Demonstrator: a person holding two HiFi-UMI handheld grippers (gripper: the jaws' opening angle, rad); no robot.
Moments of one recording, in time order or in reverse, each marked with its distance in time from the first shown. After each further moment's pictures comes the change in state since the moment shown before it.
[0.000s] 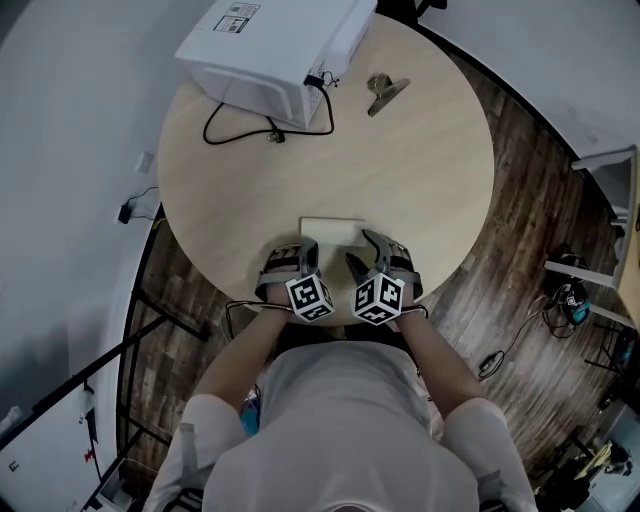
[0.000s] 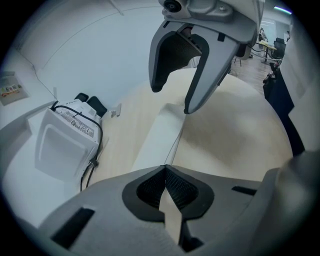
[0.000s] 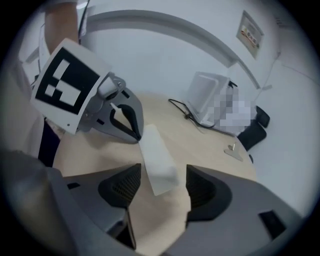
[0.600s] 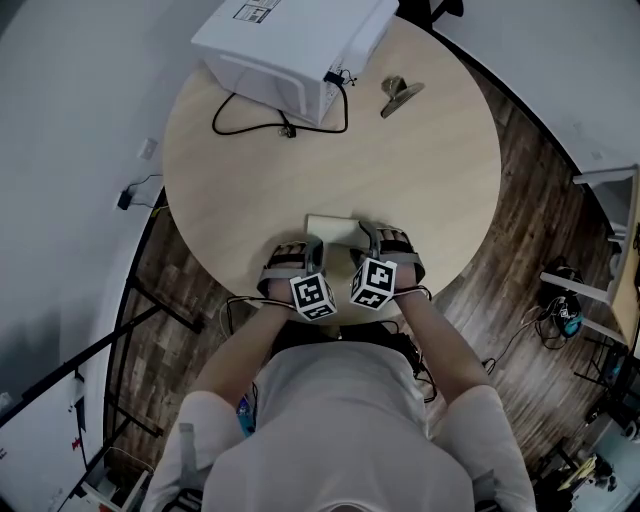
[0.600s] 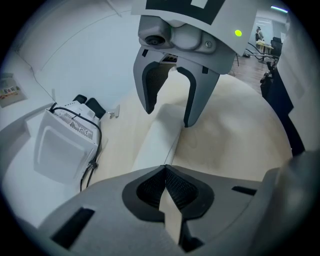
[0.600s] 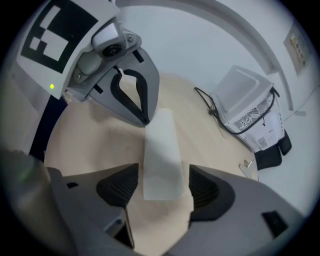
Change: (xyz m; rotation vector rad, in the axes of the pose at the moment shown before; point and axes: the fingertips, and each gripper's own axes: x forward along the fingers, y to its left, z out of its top) left arm -0.001 -0.003 0.002 0.013 -0.016 -0.016; right arm 0.039 0.009 -0.009 -0.311 0.148 0.142
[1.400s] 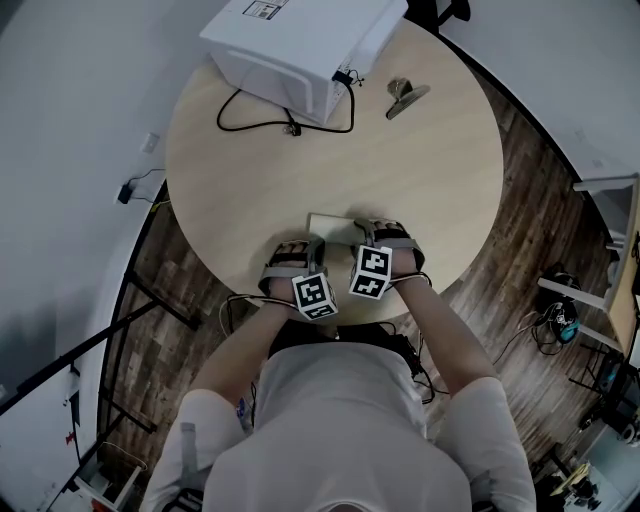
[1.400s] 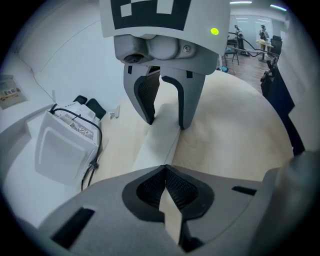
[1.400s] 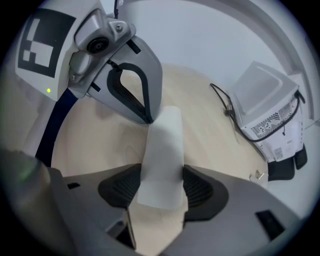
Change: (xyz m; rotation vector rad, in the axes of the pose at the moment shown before) left arm 0.003 -0.001 -0.003 0.016 0.011 0.020; right arm 0.013 0.001 0.008 -0.110 0.046 0.147
